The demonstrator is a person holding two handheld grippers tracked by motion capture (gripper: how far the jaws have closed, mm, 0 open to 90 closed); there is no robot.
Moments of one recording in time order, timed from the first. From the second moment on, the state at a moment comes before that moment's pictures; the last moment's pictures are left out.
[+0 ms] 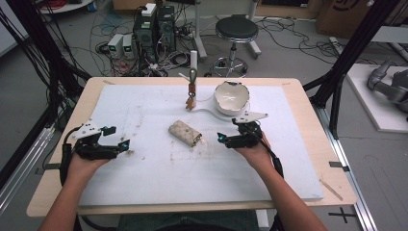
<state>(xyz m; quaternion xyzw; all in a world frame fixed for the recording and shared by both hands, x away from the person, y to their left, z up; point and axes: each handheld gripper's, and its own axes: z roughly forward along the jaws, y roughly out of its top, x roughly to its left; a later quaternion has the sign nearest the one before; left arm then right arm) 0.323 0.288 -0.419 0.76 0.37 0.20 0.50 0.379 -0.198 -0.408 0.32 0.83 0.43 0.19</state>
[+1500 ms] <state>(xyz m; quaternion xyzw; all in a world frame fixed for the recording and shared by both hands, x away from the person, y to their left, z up) 0.325 0.291 -0.420 0.76 0.37 0.20 0.50 0.413 -0.087 -0.447 0.27 0.88 0.36 0.11</state>
